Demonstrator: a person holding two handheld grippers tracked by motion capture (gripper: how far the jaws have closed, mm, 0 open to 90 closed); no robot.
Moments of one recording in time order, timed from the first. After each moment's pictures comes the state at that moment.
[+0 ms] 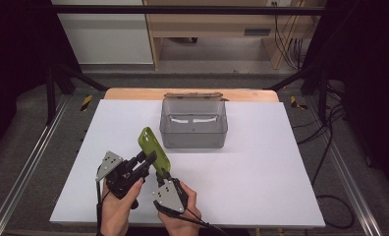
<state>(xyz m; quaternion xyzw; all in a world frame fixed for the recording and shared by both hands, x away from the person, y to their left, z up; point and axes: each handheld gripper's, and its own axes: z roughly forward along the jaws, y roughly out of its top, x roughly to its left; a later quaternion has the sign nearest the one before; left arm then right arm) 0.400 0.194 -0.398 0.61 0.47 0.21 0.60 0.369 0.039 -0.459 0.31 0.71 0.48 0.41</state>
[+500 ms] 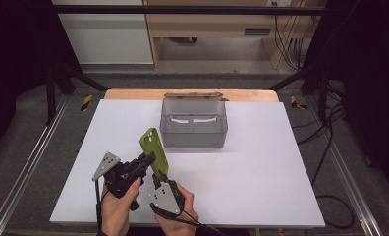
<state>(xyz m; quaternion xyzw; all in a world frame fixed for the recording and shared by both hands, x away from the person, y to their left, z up) 0.402 0.200 -0.405 0.61 0.47 0.17 0.62 0.365 0.048 -0.463 0.31 0.71 0.48 0.40</state>
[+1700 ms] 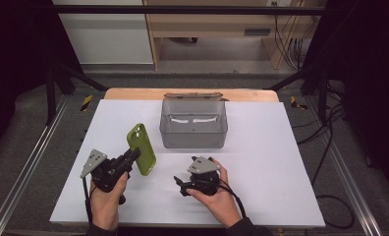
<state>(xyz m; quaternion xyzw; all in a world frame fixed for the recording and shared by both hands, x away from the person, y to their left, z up) 0.416 0.237 -0.412 0.60 0.47 0.22 0.60 0.438 -0.050 -0.458 0.28 0.81 0.46 0.22</state>
